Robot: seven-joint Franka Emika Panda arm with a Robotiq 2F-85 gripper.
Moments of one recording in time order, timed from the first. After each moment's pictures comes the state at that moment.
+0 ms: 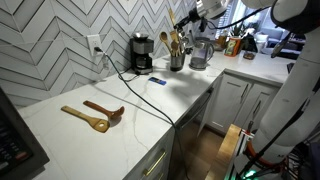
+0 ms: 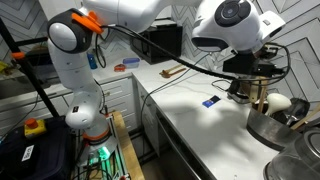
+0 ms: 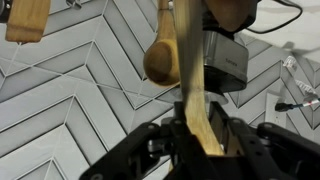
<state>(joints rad) -0.27 0.04 -0.27 -1.74 0.99 2.41 -1.53</state>
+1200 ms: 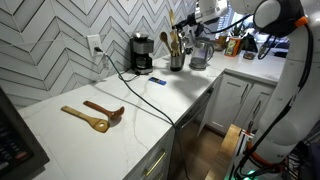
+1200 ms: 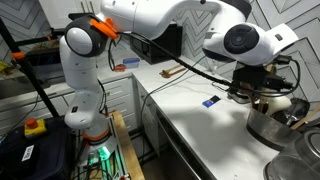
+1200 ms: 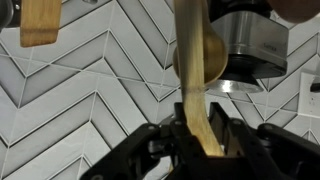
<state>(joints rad) -0.31 0.17 -0.26 -1.65 1.28 2.44 -1.68</state>
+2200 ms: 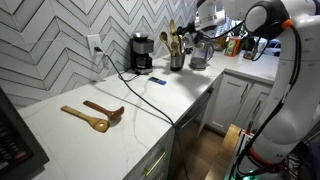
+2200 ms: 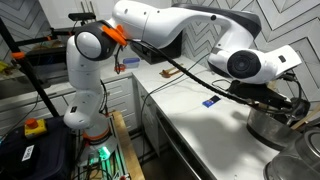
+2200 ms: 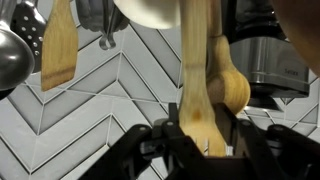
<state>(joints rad) -0.34 0.26 -0.26 -1.63 1.42 2.44 -1.78</state>
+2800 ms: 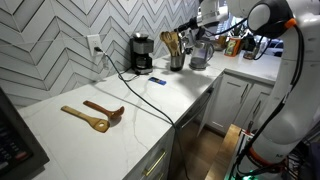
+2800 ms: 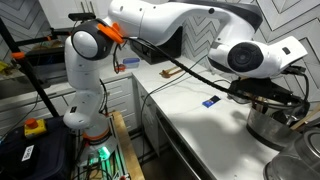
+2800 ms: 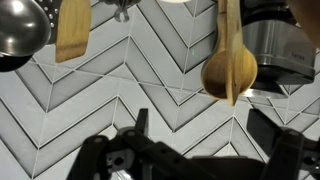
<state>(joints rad) -0.35 0.23 -0.27 -1.61 1.39 2.44 -1.77</state>
